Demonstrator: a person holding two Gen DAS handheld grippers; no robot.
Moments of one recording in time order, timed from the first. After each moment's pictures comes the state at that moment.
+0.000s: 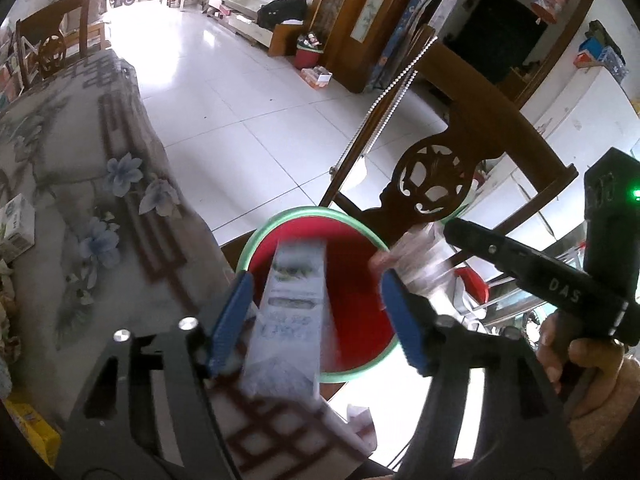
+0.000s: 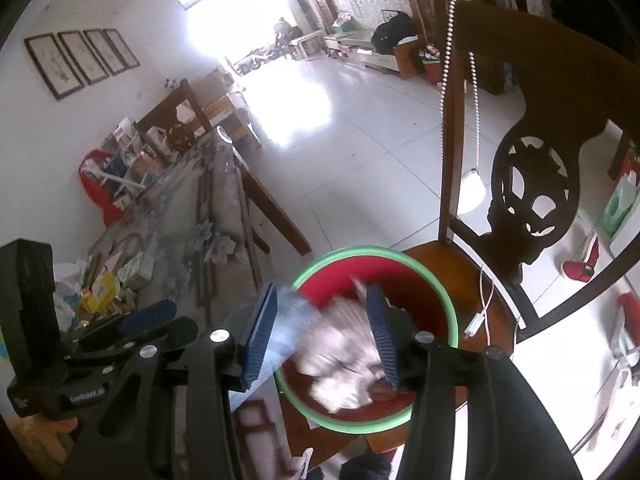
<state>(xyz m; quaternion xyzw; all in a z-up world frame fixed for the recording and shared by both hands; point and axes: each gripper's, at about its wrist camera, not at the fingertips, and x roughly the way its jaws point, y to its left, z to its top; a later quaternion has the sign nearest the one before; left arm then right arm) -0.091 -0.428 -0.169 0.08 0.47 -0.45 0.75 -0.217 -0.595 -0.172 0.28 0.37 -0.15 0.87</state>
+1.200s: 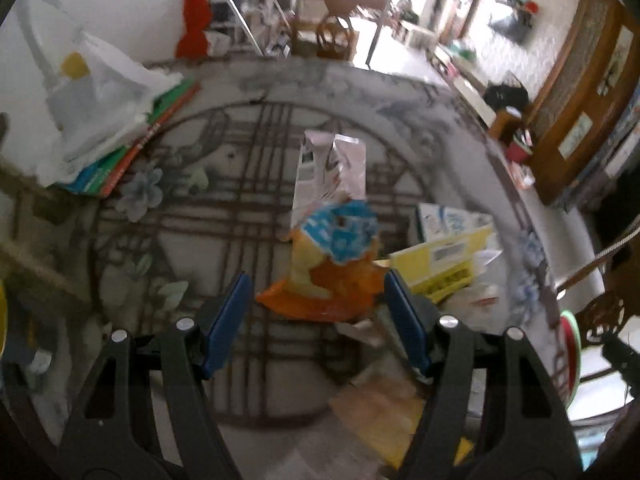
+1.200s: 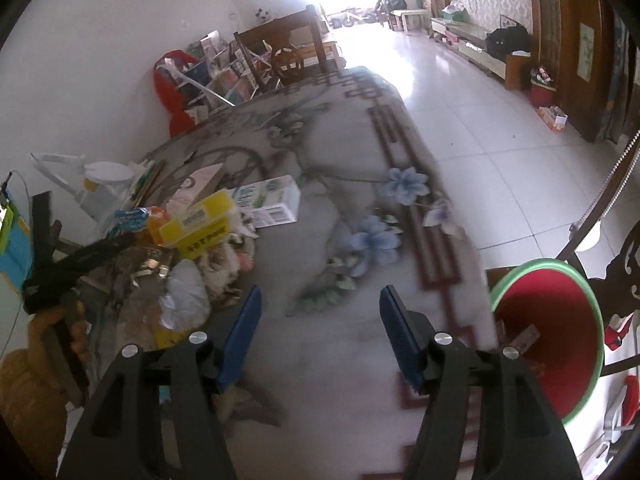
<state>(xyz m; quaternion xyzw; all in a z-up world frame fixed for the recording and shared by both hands) 0.098 -0.077 -0.186 -0.01 0.47 -0.12 0.87 -0.062 -0.361 -0.163 0.17 0.43 -0.01 0.88</state>
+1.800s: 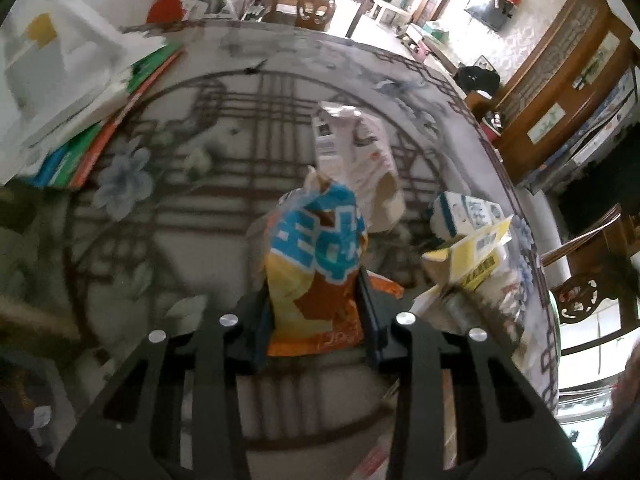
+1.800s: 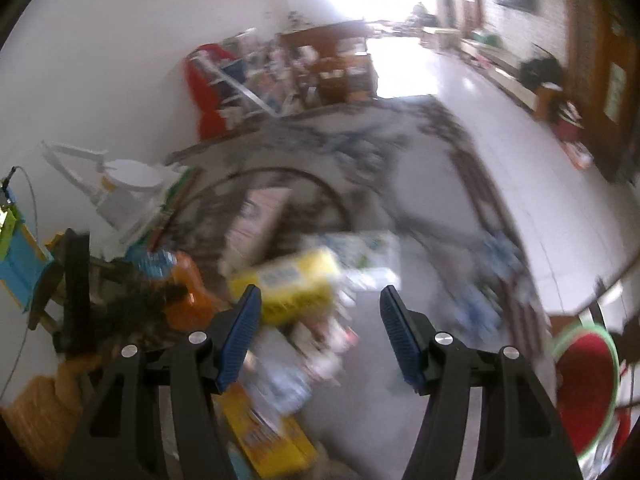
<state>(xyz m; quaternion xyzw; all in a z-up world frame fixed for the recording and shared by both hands) 0.120 -0.008 -0.204 -0.05 0.51 -0.18 0.84 0.047 -0.262 -0.127 0.13 0.42 0.04 0.90</state>
